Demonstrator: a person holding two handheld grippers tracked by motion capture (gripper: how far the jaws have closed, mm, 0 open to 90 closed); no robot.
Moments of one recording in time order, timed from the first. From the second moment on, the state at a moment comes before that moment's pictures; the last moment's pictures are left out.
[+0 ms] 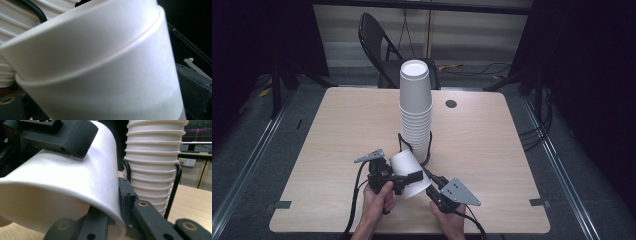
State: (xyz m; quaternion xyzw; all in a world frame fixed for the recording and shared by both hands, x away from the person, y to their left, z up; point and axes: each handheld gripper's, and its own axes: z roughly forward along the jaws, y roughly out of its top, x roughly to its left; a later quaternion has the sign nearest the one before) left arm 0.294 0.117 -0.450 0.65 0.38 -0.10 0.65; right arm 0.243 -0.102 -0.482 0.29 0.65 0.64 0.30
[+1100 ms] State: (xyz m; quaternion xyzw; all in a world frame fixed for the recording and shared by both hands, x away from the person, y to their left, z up) left arm 0.295 0.137 -0.436 0.68 0.30 0.09 0.66; right arm 0.238 -0.123 -0.480 0.31 0.70 0.58 0.27
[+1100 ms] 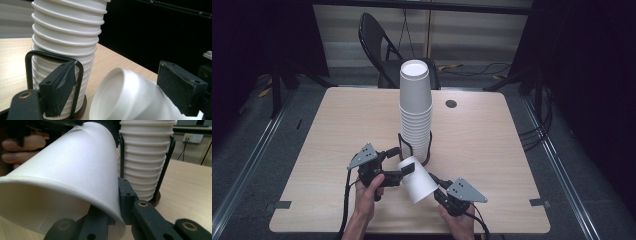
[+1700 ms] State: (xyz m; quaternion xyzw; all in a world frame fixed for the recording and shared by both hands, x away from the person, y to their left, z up) left arm 0.287 0.144 -0.434 0.73 0.25 0.13 0.62; right arm 0.249 -0.141 -0.473 0.33 0.75 0.54 0.21
